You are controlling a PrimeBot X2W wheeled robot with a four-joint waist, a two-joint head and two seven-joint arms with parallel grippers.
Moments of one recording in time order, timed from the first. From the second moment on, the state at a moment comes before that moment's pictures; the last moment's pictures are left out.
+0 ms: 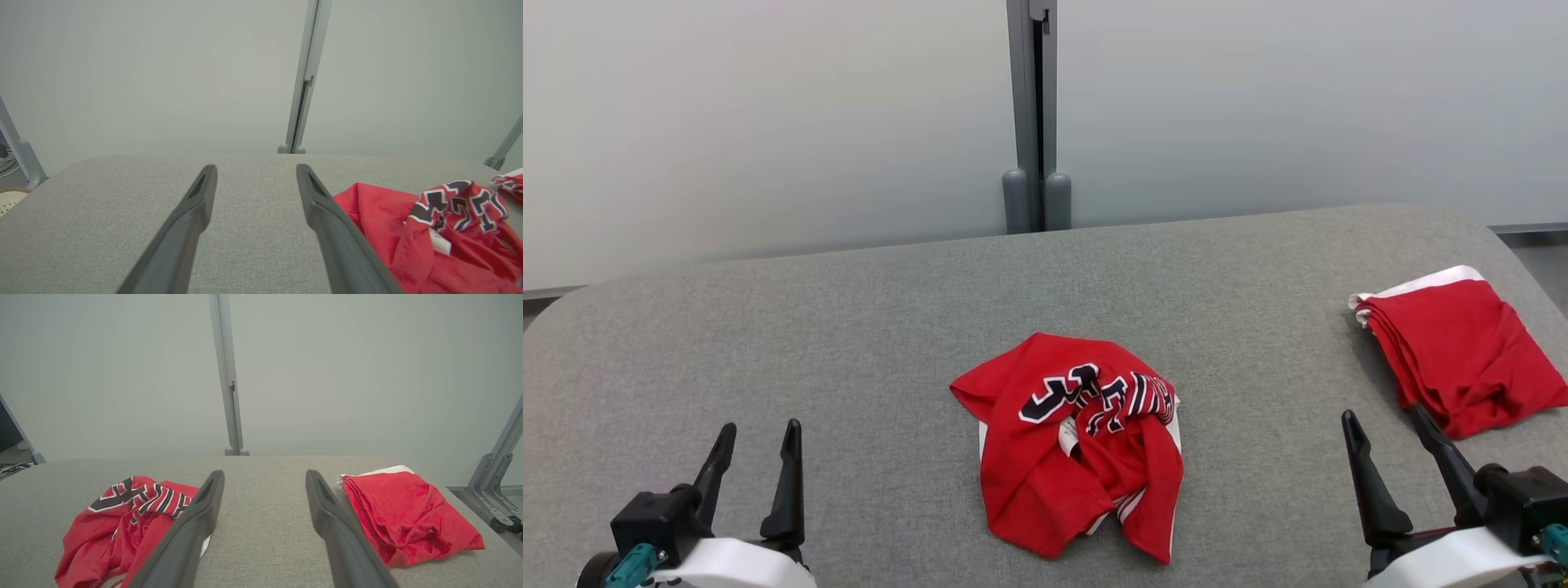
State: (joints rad) left arm 0.03 0.22 -0.11 0.16 -0.40 0.02 -0.17; right arm 0.11 -0.12 0.05 -0.10 0.18 0.13 0.07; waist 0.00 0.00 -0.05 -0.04
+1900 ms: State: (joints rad) left arm -0.11 0.22 -0.20 0.14 -0.40 0.02 -0.17; right arm -0.08 -0.08 0.53 0.26 0.28 0.13 0.09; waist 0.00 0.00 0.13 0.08
